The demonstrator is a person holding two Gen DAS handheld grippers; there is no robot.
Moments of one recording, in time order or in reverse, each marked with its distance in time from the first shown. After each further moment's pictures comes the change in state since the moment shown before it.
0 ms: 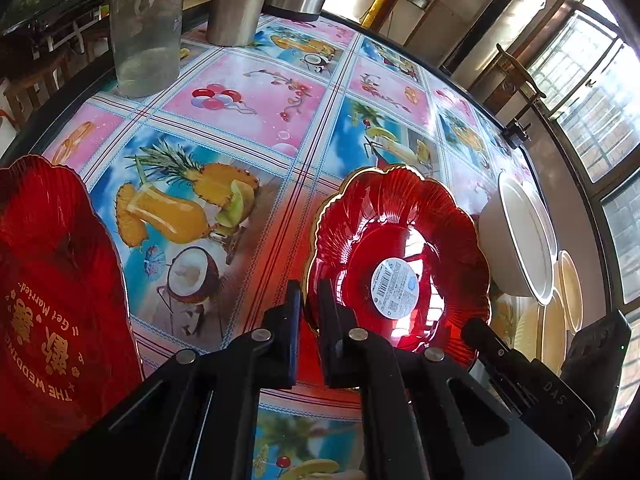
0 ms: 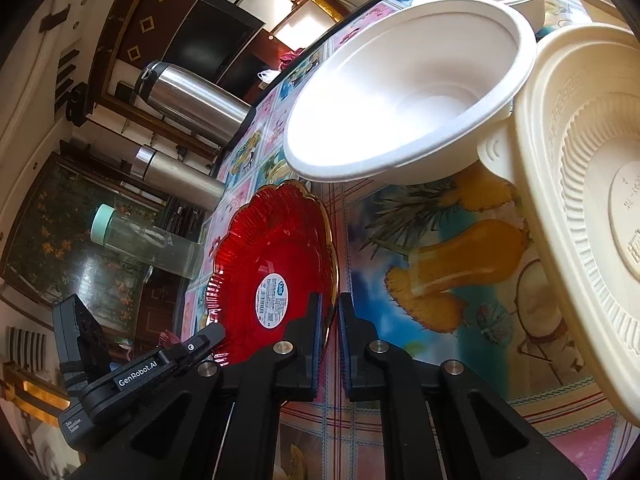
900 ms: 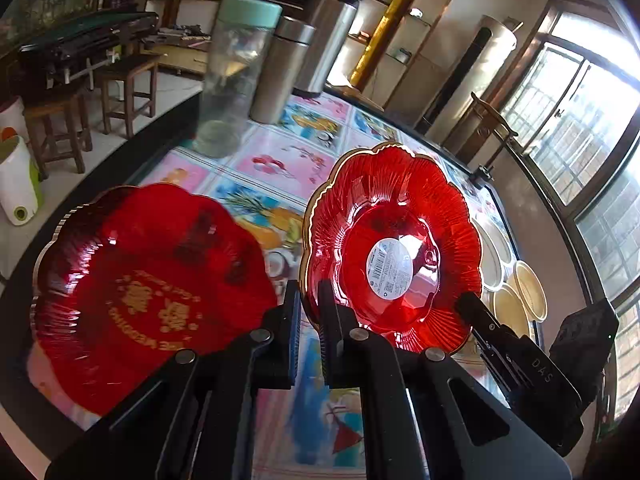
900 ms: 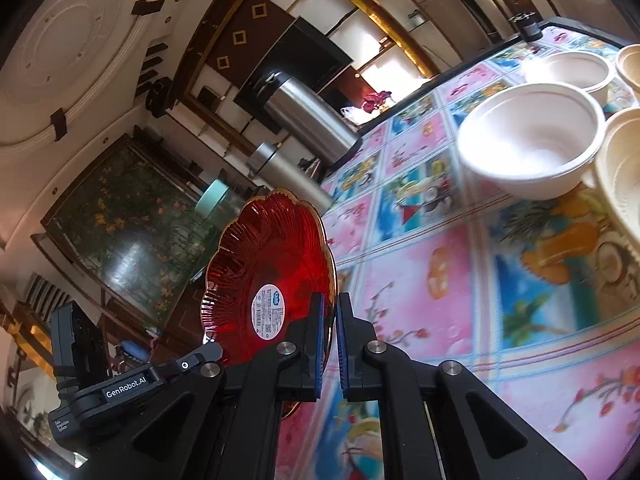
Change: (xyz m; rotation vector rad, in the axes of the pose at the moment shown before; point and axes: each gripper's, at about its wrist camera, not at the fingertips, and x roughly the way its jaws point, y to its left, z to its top) left arm -0.133 0.052 -0.038 -0.001 -0.231 -0.040; right arm -0.040 0.090 -0.067 -0.200 -0.158 0.221
